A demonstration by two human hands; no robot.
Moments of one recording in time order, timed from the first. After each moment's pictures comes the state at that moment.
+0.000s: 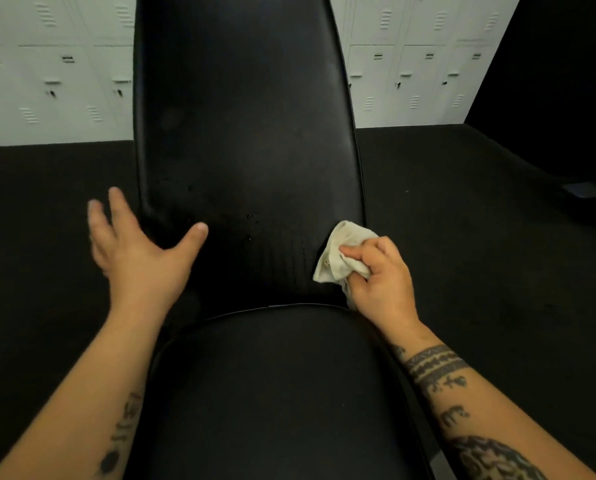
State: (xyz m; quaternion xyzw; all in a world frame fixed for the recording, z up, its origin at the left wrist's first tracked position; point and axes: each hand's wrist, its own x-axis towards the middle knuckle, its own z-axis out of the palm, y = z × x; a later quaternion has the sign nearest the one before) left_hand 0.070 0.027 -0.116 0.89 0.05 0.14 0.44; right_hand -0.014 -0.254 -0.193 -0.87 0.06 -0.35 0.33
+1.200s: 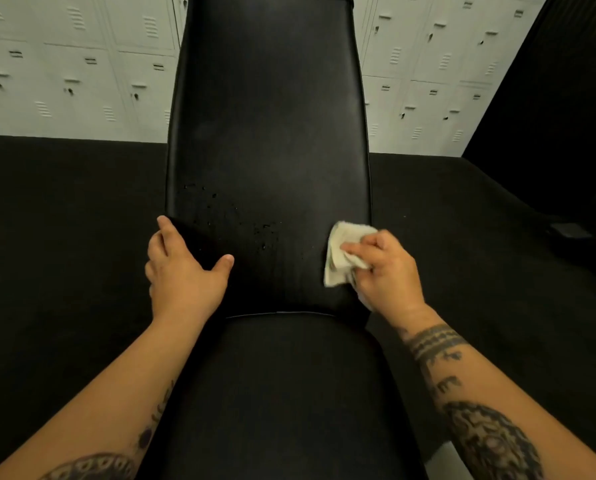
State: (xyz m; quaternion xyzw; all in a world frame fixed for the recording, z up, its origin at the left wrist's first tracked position) left_hand 0.063 0.014 -0.135 0.90 0.06 0.07 0.42; right_hand 0.006 -0.270 -0.156 -0.92 -0.01 -0.34 0.18
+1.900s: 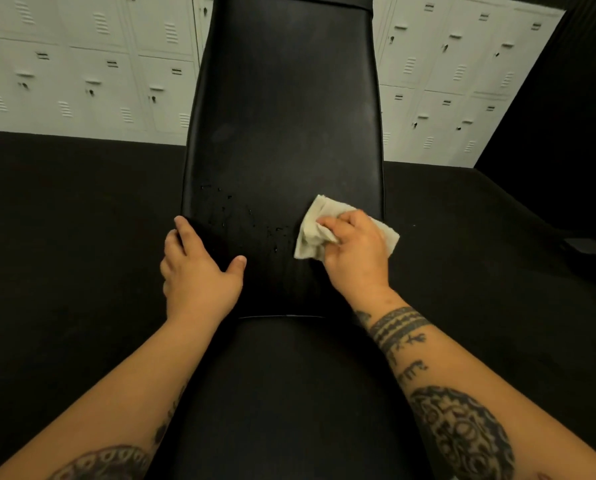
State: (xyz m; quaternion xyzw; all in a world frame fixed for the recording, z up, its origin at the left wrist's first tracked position) left_hand 0.064 0.013 -0.140 0.92 0.06 0.07 0.39; right_hand 0.046 -0.208 -0.127 -0.91 0.01 -0.33 0.25
